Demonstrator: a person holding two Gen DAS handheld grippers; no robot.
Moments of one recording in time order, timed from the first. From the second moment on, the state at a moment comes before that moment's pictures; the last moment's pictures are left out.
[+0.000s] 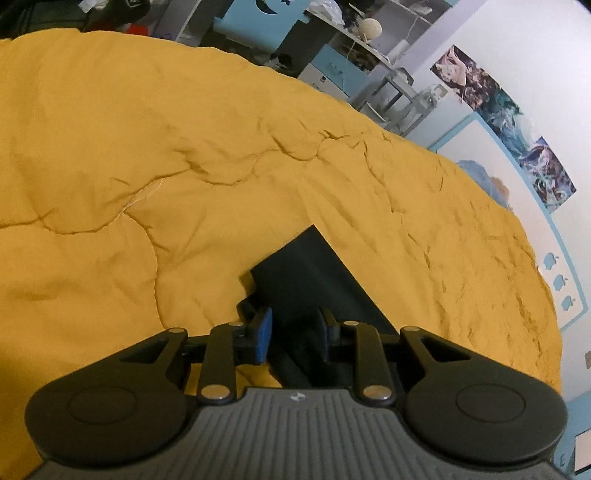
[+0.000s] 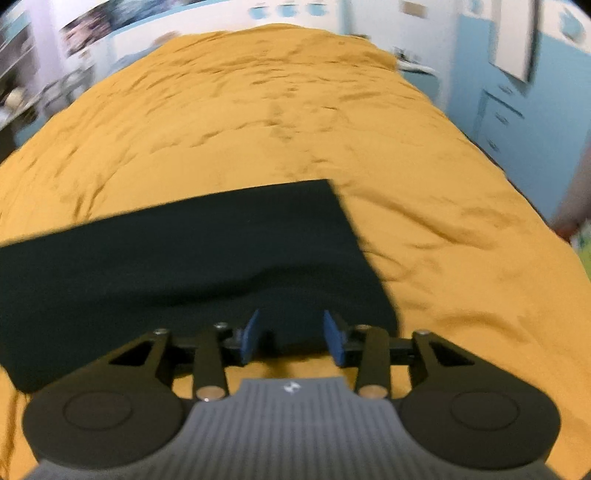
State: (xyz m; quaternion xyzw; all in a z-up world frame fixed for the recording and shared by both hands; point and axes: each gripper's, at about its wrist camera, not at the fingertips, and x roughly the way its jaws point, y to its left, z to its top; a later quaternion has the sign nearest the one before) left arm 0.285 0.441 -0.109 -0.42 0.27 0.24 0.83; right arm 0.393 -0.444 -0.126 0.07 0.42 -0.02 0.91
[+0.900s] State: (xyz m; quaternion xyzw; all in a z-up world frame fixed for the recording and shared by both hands) left arm 0.312 0.421 -0.108 -0.34 0.33 0.33 0.81; right arm 0.559 -0.468 -0.182 -0.02 0.39 0.09 0.92
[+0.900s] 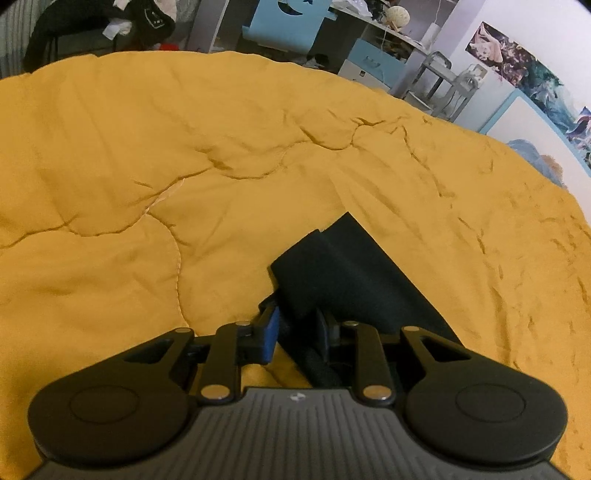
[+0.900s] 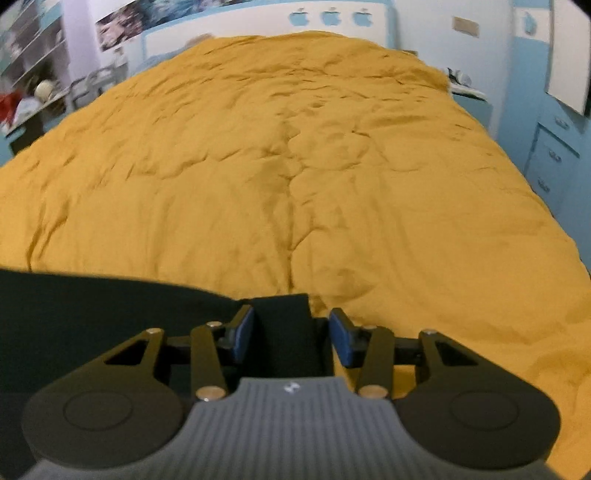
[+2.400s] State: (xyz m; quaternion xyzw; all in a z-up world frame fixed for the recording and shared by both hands) left arm 0.304 0.412 -0.100 -0.33 0.30 0.32 0.84; right arm 0.544 -0.518 -0.154 0.16 0.41 0.13 0.89
